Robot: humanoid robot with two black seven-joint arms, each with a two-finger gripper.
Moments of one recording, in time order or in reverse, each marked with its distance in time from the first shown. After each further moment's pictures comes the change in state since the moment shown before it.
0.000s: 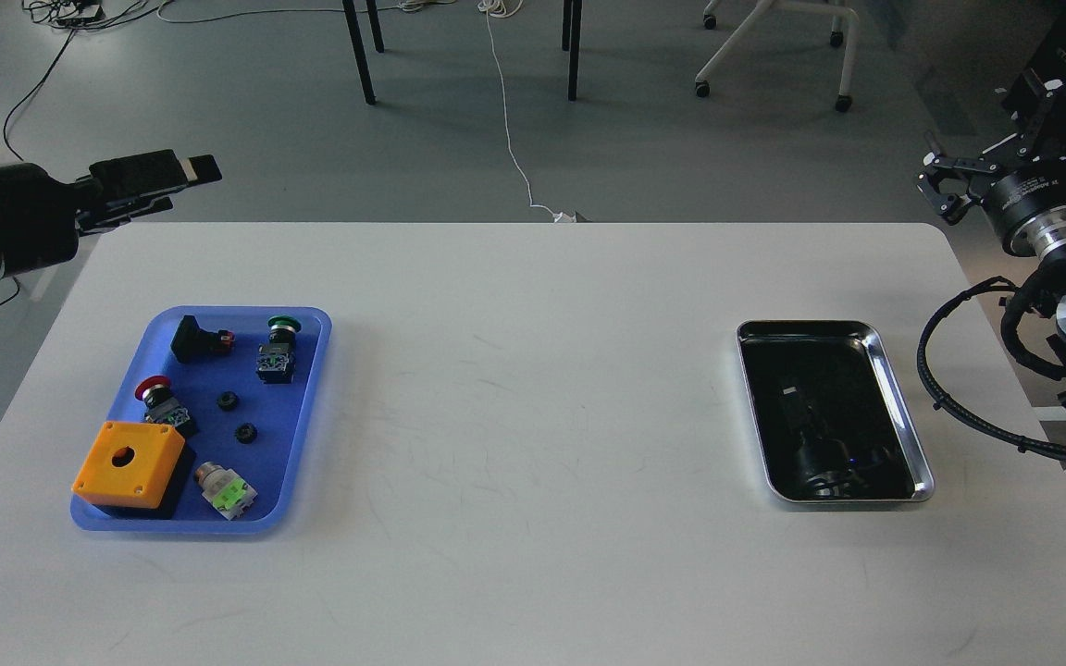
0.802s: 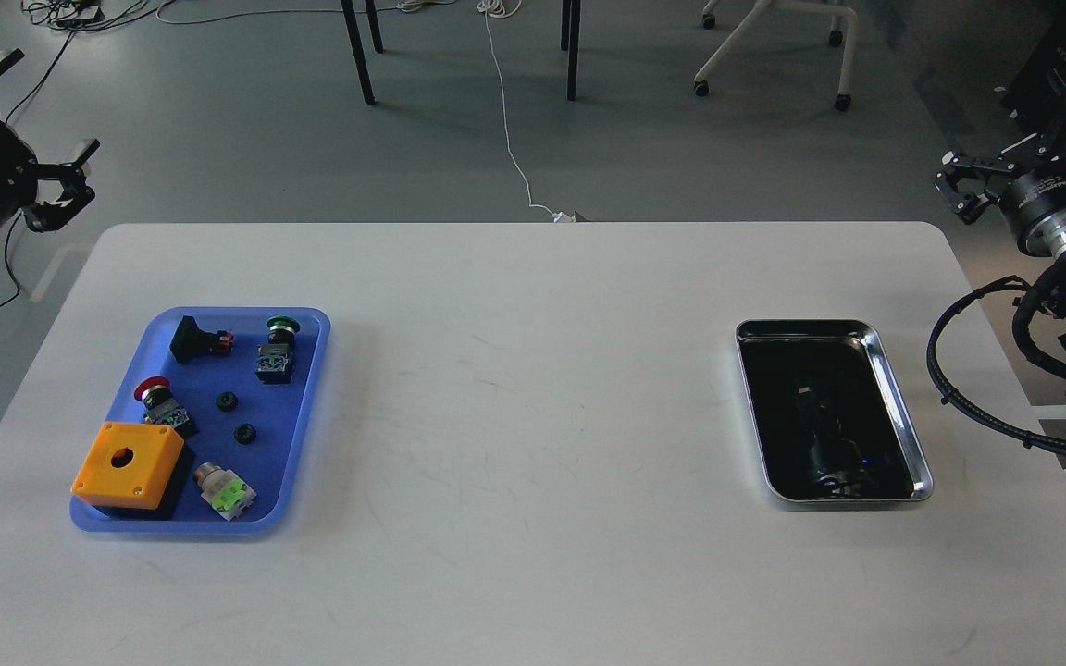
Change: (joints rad) left arm 0.009 -0.192 0.014 0.524 -1.333 -0.001 0.072; right arm 0.007 0.013 0.009 -0.045 0.003 0.000 0.001
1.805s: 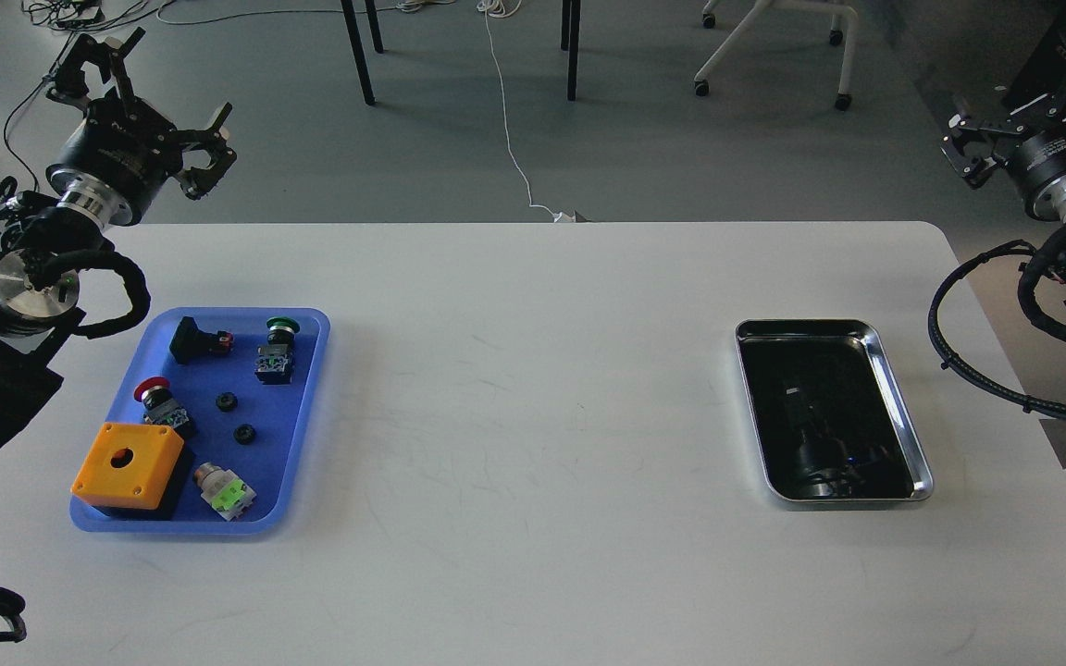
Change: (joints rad) left arm -0.074 -0.372 -0.119 0.197 -0.260 0.000 0.074; right arm 0.095 0.014 -0.009 -0.061 -0.004 0.000 -0.016
